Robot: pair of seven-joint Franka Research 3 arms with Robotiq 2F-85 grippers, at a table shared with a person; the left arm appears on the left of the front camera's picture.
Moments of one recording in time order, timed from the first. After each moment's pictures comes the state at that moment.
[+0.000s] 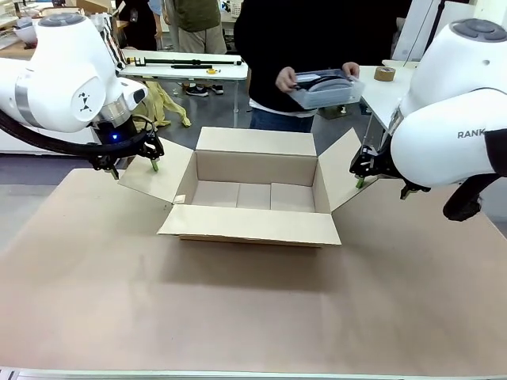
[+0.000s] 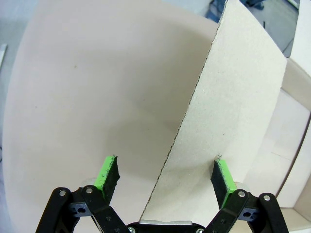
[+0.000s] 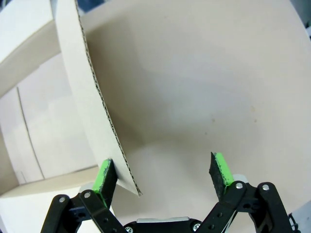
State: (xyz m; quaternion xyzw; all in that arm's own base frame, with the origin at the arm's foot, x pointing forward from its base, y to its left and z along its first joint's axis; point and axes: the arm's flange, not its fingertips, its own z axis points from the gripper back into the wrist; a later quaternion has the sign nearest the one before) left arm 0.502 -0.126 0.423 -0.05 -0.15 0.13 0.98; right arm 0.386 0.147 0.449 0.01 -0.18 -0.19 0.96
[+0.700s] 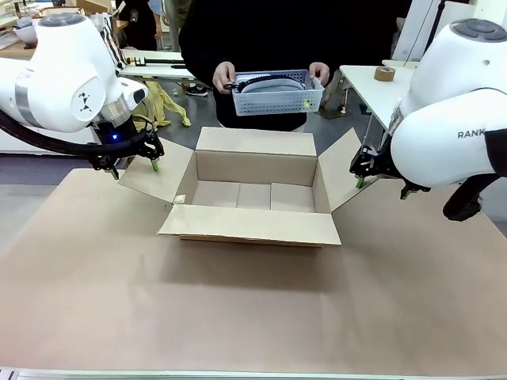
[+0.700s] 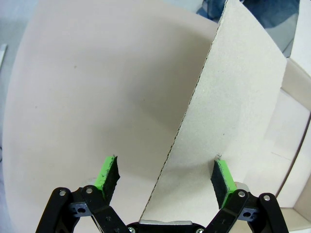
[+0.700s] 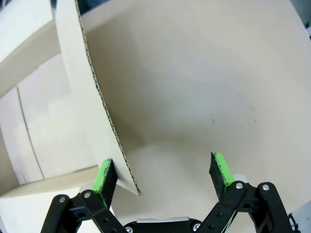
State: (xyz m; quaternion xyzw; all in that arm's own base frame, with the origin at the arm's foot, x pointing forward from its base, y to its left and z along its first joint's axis) left arm 0.502 -0.126 0.423 -0.05 -0.15 0.13 0.98; right arm 0.386 0.147 0.449 0.01 -0.18 -0.19 0.96
